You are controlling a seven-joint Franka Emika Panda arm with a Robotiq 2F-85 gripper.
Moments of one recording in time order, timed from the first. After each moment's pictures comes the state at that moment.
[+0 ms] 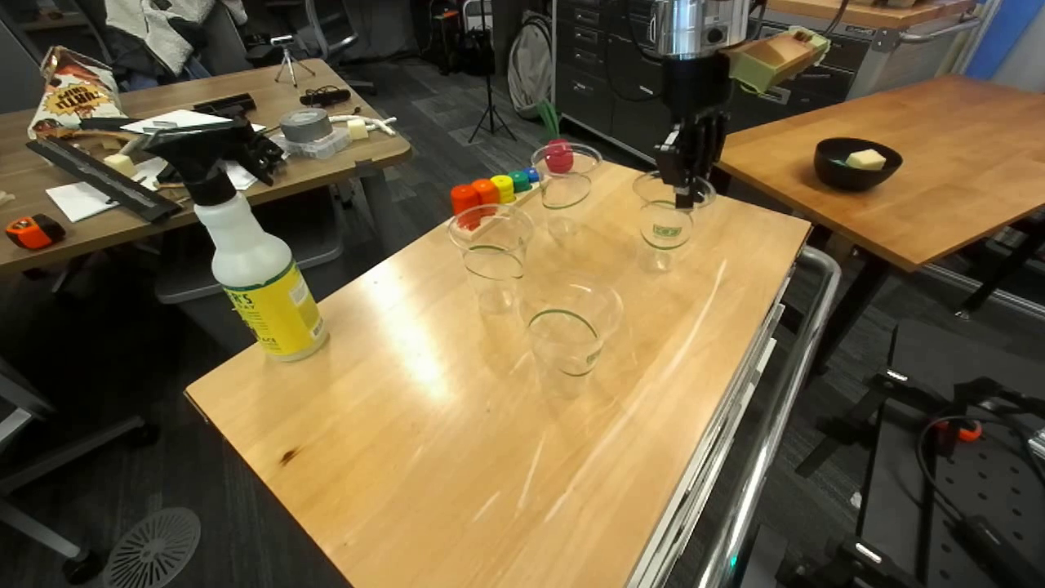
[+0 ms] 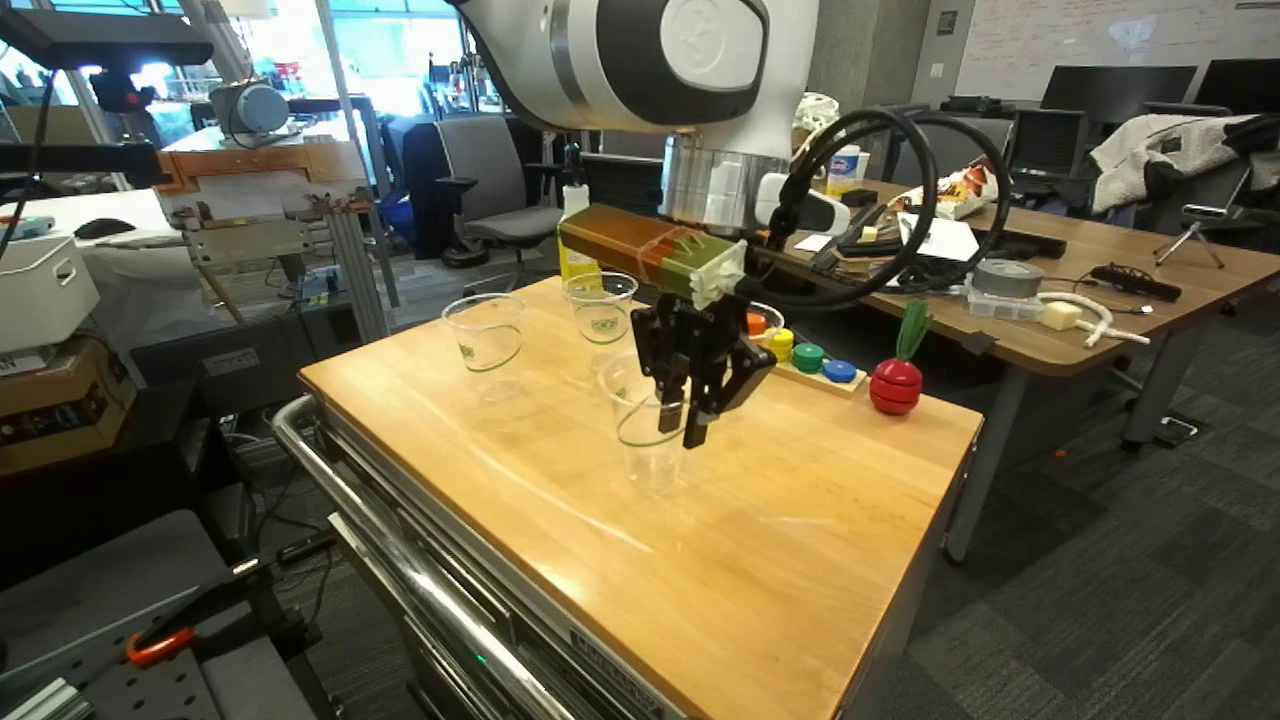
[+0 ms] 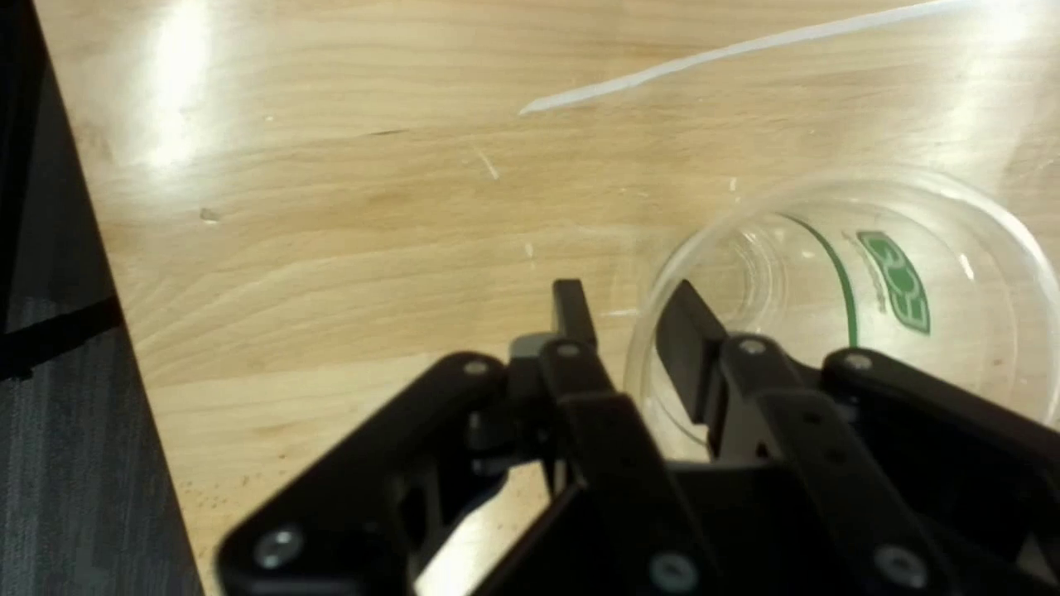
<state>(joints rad) -0.11 0.23 -0.11 -2.14 -0.05 2.19 -0.10</state>
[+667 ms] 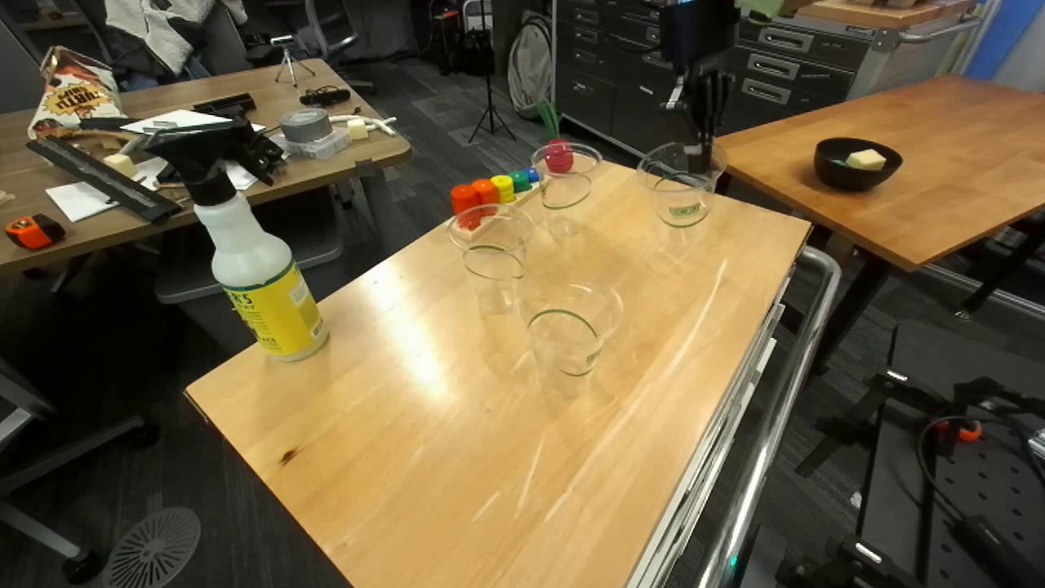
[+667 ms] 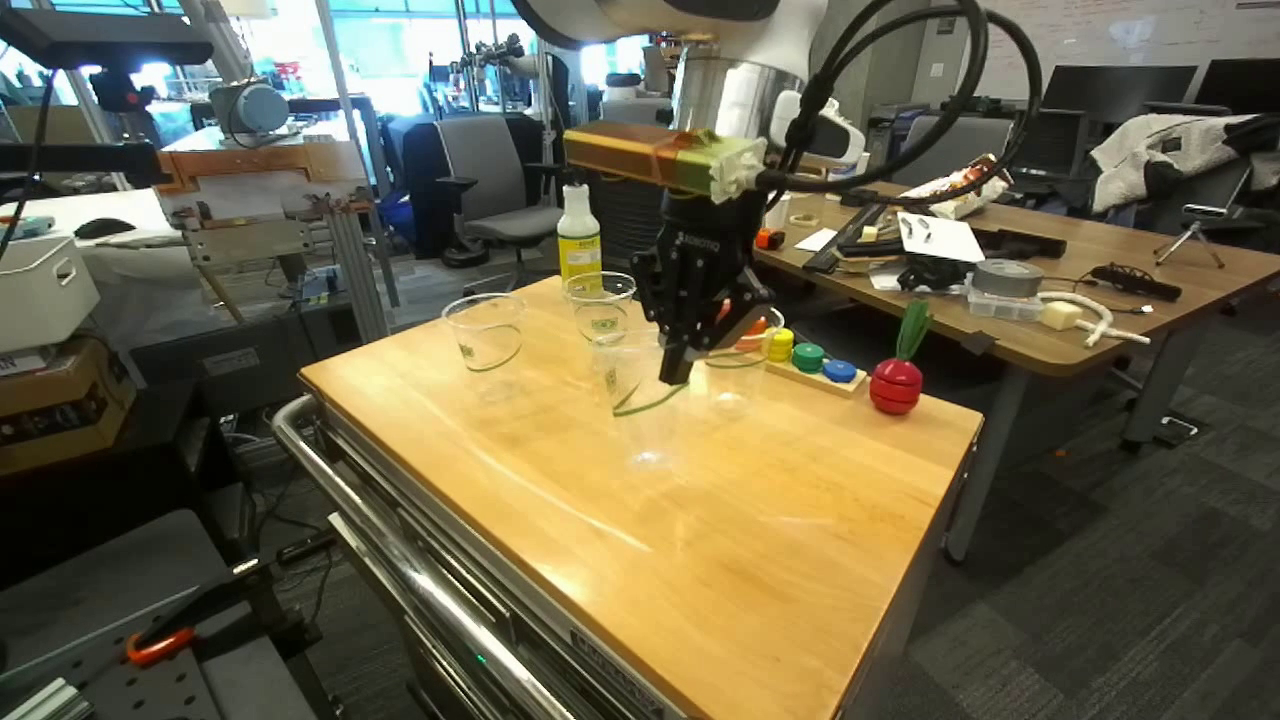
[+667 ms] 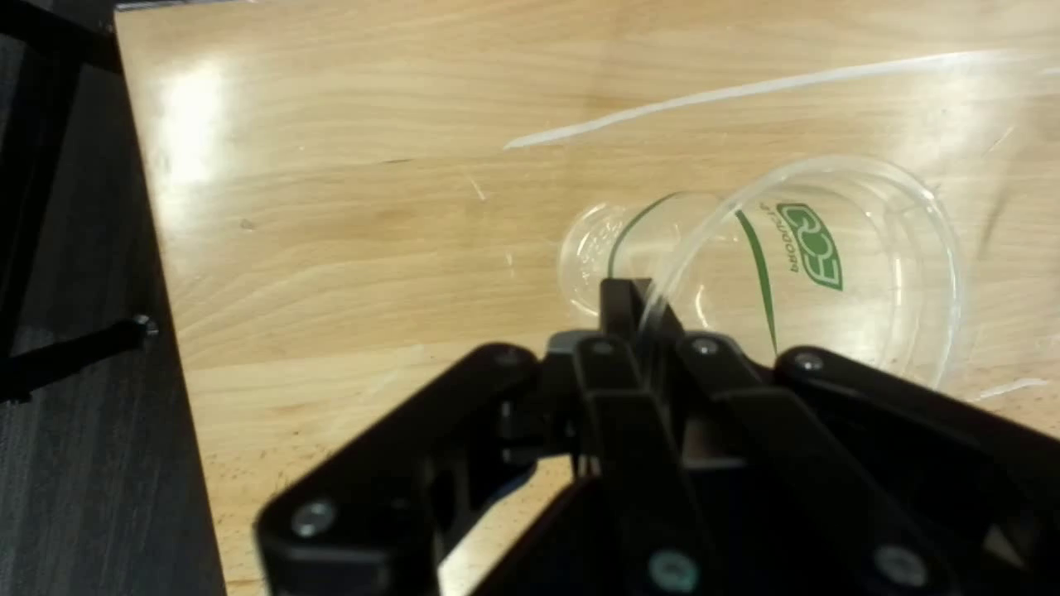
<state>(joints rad) -0.11 0.20 -0.10 -2.02 -0.05 1.95 -0.12</state>
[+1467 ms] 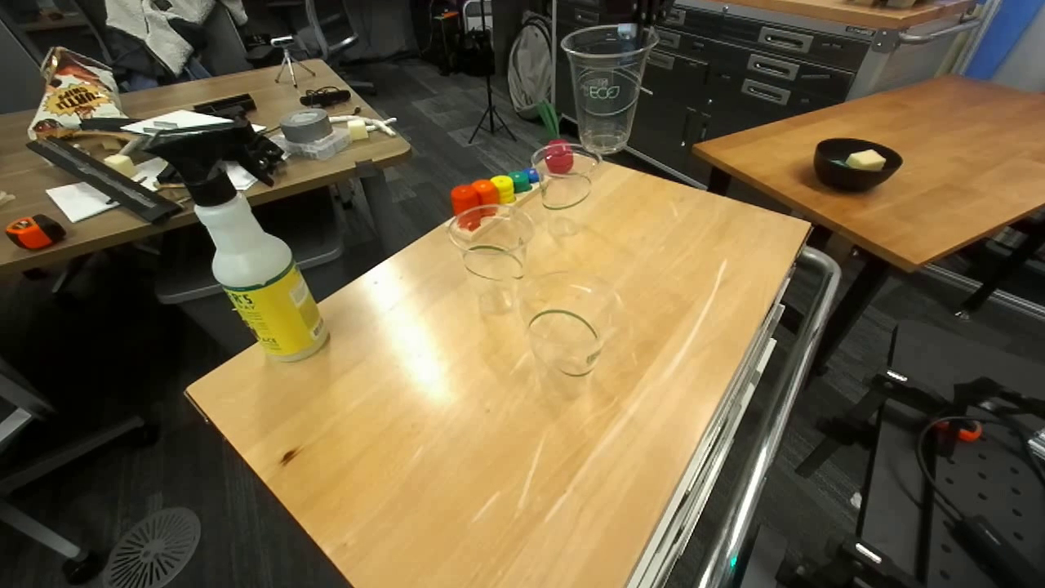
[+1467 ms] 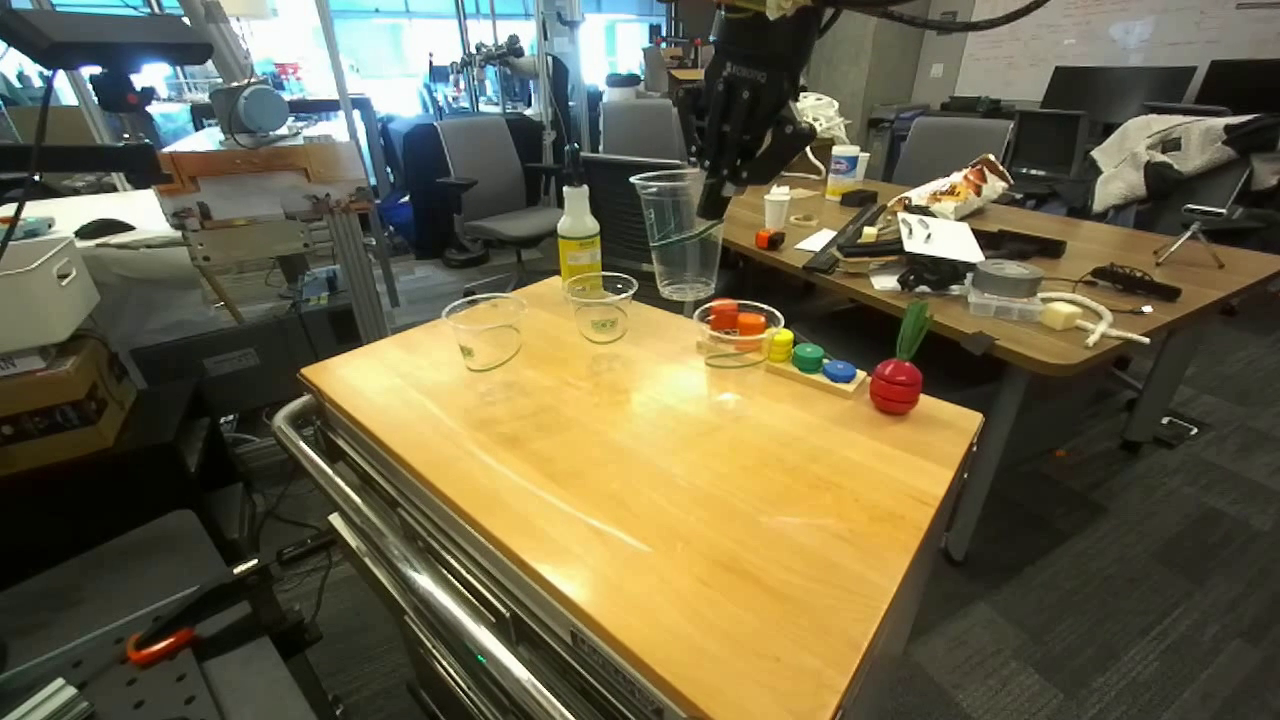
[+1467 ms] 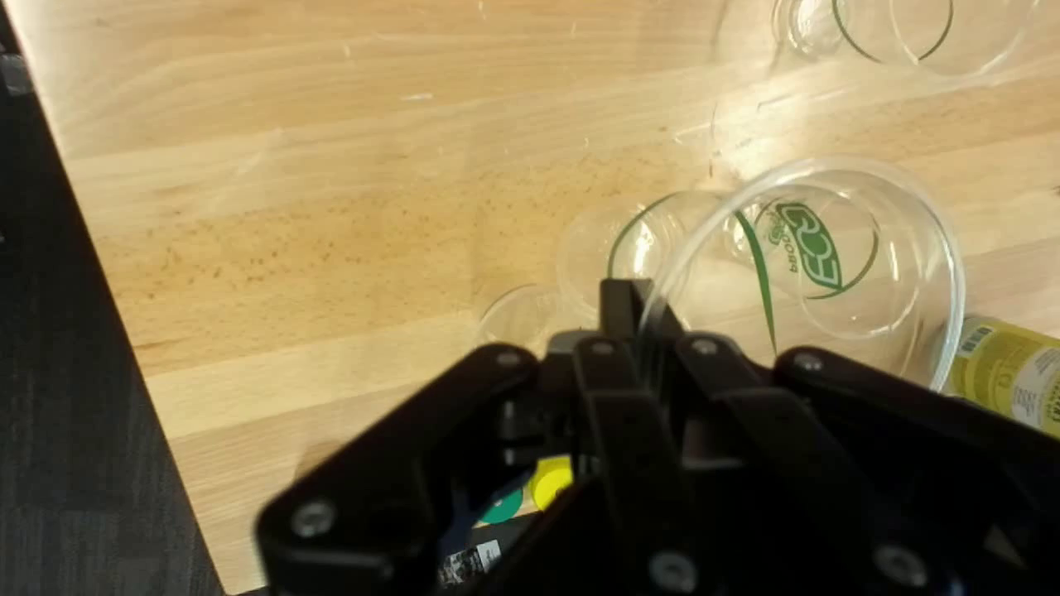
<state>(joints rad) -0.12 0.25 -0.09 -1.68 0.18 1.77 -0.16</state>
